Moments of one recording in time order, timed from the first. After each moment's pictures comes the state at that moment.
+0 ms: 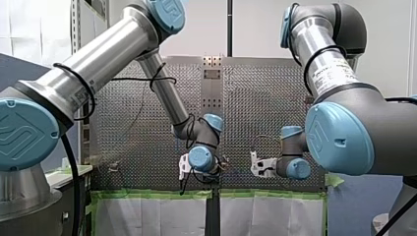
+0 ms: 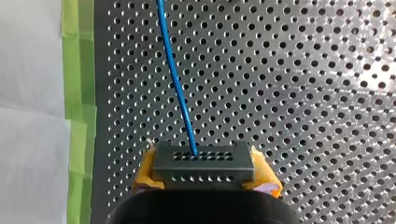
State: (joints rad) left arm -0.79 -2.33 -1.79 -2.53 -2.08 -1.80; right arm 1.85 -0.80 1.99 -1.01 1.21 1.48
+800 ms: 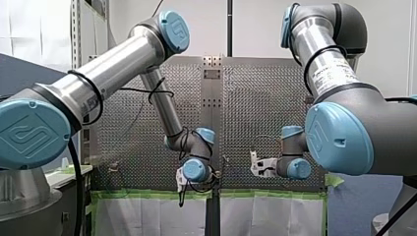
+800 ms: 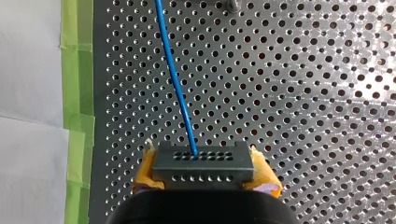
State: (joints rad) left arm -0.69 -2.45 -1.76 -2.43 -1.98 -1.89; right arm 1.85 -0.80 1.99 -1.01 1.18 1.48
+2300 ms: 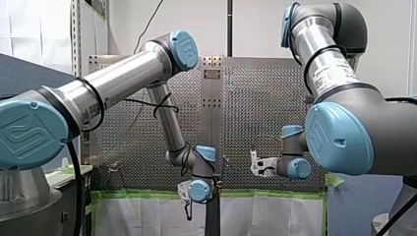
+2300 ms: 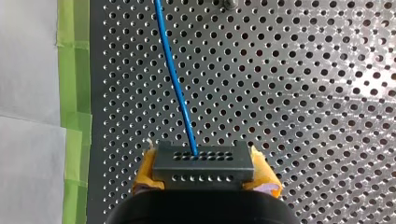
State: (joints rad) left arm -0.72 -2.58 -1.73 -2.16 -2.11 -1.98; right arm 1.85 -0.80 1.99 -1.01 1.19 1.49
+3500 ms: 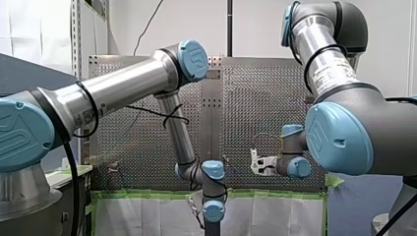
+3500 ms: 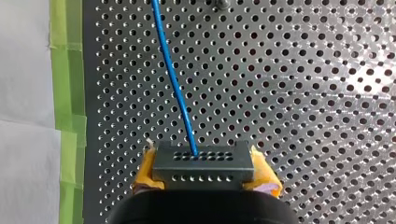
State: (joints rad) left arm -0.83 -2.68 -1.68 -1.85 -2.33 -1.94; right arm 1.85 -0.81 1.99 -1.01 1.18 1.51
